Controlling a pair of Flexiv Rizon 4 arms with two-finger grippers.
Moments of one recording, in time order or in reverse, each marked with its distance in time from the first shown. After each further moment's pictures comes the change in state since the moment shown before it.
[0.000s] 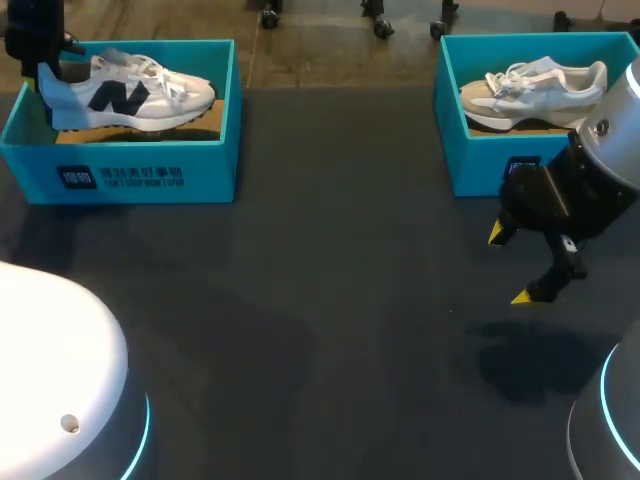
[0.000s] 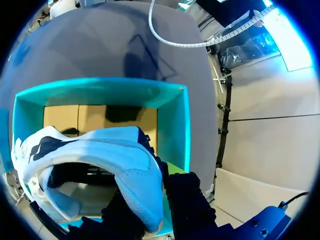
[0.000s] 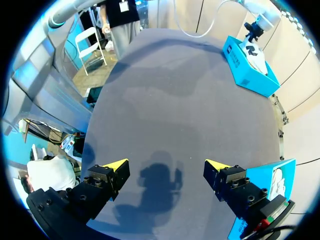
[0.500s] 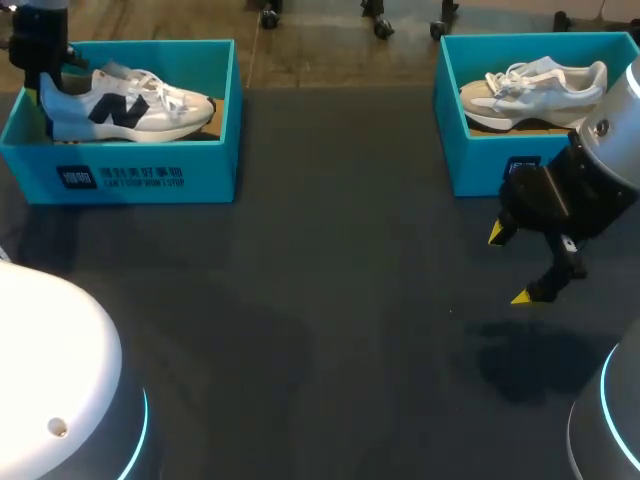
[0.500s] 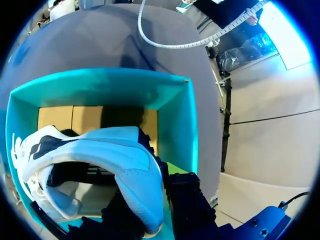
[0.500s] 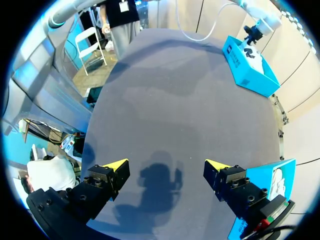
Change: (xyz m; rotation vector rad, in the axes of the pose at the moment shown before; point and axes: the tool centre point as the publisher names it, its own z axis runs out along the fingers) left arm 0.000 -0.005 0.026 0.064 0.003 0.028; right arm 0.000 0.000 0.000 0.000 0.000 0.000
